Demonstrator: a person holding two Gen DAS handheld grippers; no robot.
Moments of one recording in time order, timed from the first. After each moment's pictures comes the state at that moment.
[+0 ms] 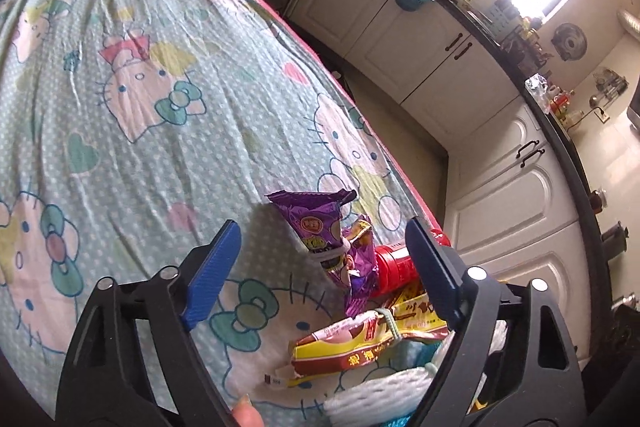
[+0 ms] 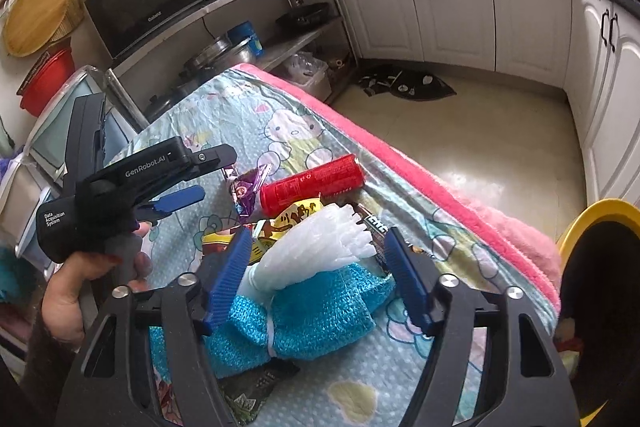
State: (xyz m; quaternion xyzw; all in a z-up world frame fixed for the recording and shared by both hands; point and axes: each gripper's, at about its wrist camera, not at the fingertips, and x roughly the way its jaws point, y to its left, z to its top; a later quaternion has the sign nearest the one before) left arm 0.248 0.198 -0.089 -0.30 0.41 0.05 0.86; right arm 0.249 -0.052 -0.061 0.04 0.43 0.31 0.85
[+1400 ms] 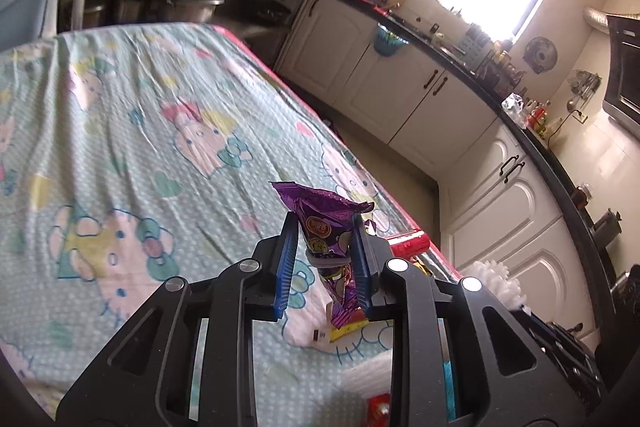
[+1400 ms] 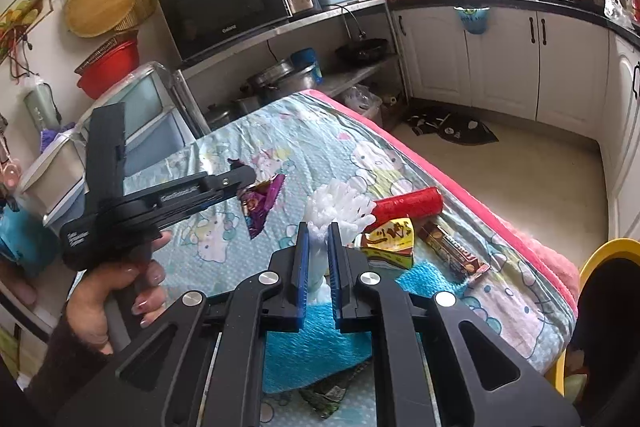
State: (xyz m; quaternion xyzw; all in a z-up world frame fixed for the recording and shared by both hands) left arm 0.153 0.210 -0.037 -0.25 0.31 0.05 0.91; right arm 0.188 -0.033 -0.013 0.03 0.34 0.39 0.85
